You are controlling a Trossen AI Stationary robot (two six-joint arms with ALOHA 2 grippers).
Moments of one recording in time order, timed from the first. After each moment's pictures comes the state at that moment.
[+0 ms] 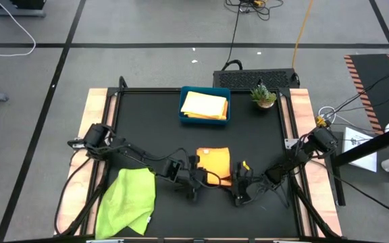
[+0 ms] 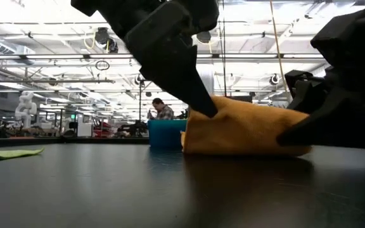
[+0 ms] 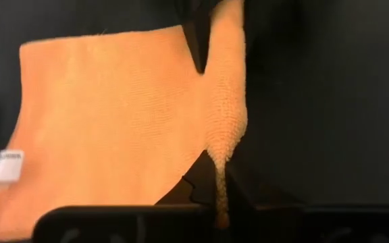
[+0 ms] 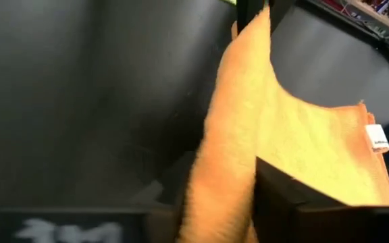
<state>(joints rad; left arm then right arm) -0.32 1.96 1.29 -0.19 -0.23 -0.16 0.64 1.79 0.46 0.72 0.65 -0.01</state>
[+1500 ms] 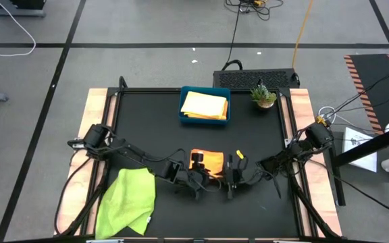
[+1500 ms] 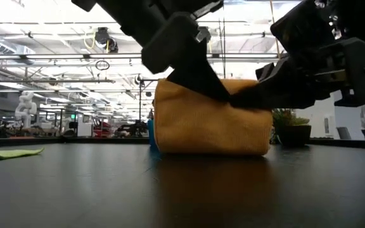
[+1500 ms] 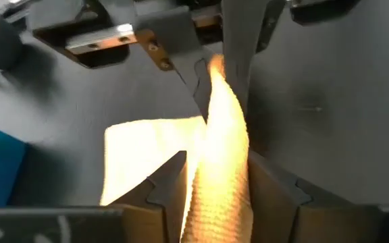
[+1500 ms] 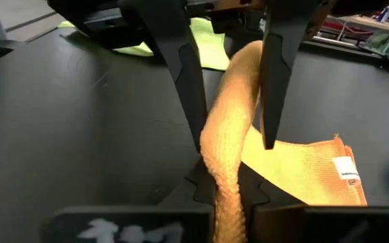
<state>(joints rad) -0.33 1.96 1.29 -0.09 -0.40 0.07 0.46 1.79 0.46 1.00 0.44 -0.01</state>
